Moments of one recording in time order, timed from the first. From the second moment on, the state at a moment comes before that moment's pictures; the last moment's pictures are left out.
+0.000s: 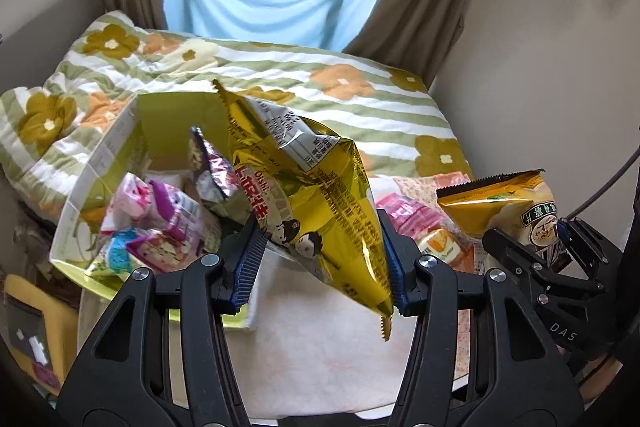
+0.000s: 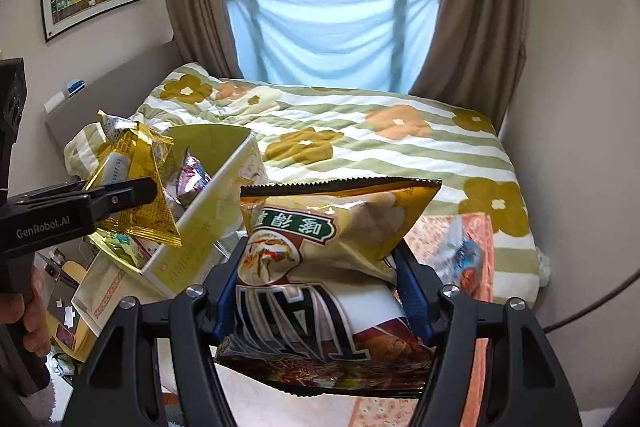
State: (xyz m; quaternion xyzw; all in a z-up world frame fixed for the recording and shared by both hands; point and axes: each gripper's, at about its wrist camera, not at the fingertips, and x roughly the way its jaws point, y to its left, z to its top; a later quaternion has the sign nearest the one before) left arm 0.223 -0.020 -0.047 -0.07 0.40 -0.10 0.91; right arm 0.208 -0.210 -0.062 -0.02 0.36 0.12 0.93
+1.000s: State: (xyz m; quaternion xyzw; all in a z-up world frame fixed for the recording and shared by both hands) left arm 0.436 0.176 -0.128 -0.06 0.51 -0.13 0.85; right arm 0.376 -0.022 -0.077 0.02 0.42 0.10 0.90
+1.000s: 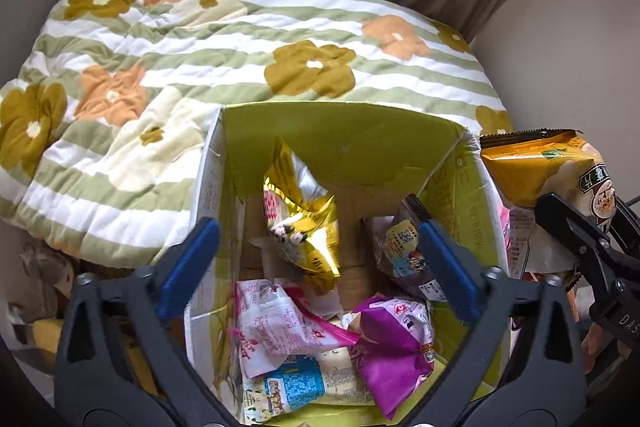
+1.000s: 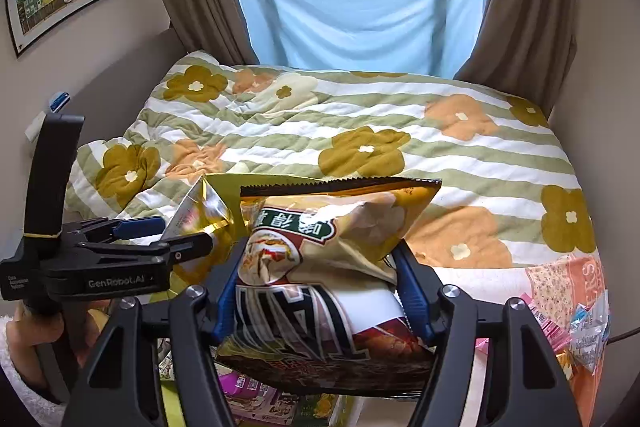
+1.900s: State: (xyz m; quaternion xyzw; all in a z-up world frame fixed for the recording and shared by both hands) left arm 0.402 0.196 -0.132 -0.09 0.51 -0.09 0.85; right arm 0.431 -0.018 -0.101 0.12 0.47 0.15 0.86
